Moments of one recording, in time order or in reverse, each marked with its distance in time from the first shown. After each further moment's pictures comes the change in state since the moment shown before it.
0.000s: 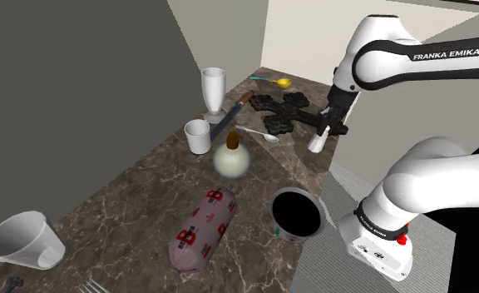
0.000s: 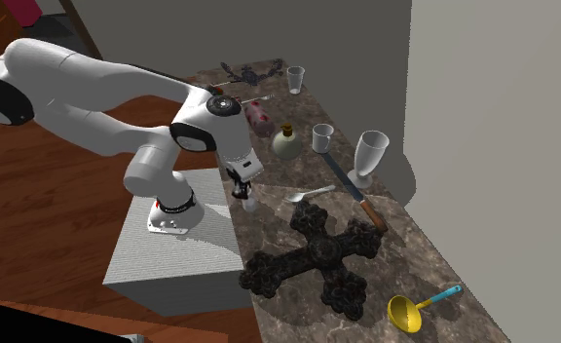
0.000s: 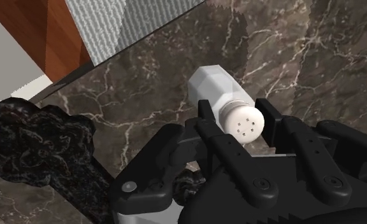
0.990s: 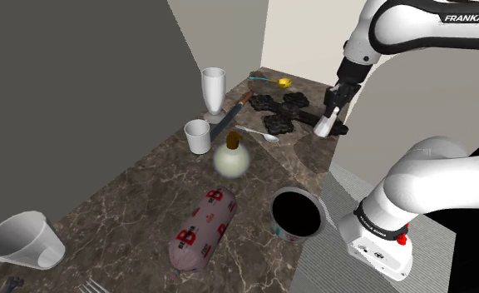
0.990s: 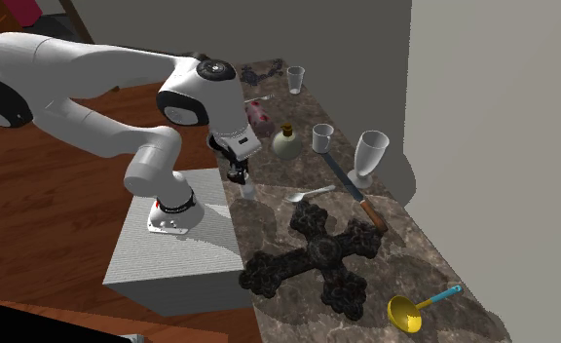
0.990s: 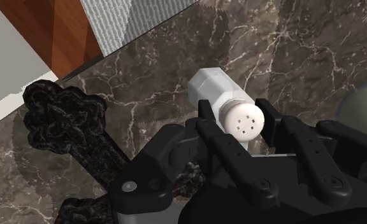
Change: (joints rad) arm 0.012 -0.039 0.027 0.177 0.022 -0.216 0.013
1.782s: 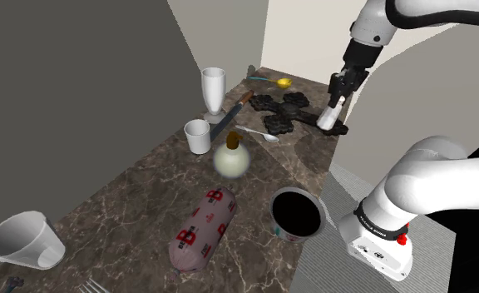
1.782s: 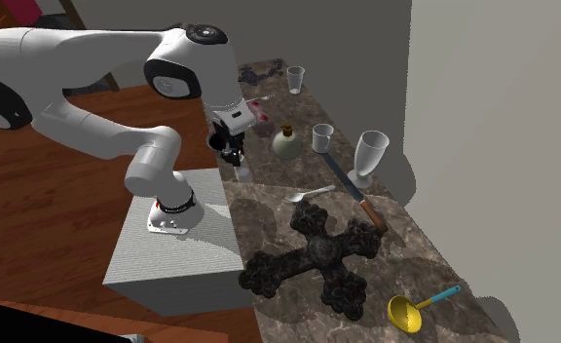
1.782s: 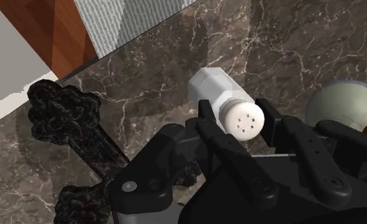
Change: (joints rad) arm 0.024 -0.040 0.063 0.107 0.048 -0.147 0.054
